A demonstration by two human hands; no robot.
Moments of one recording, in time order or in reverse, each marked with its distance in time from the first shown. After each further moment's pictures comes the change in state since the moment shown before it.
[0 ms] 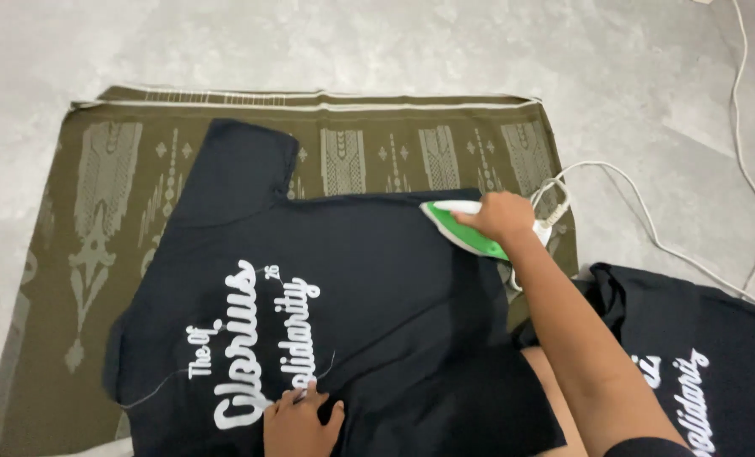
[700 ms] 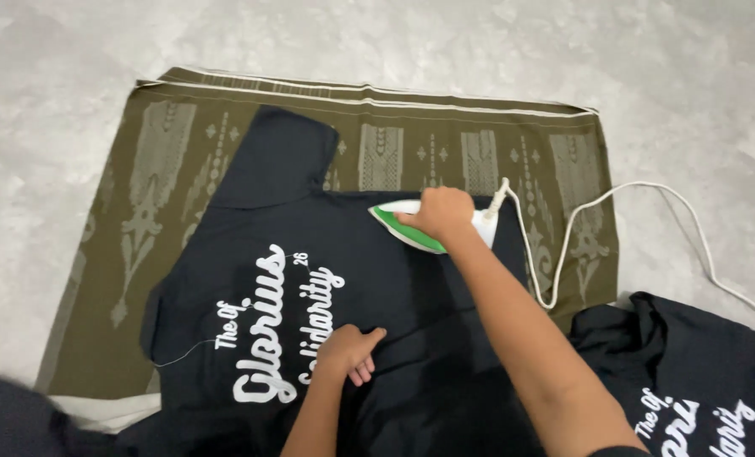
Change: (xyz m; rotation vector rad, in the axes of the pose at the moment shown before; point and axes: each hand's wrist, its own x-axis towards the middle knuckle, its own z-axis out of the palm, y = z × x) left_hand 0.087 0.077 -0.074 -0.365 -0.854 -0.405; right_hand 0.003 -0.135 -0.013 0.056 -0.014 -0.340
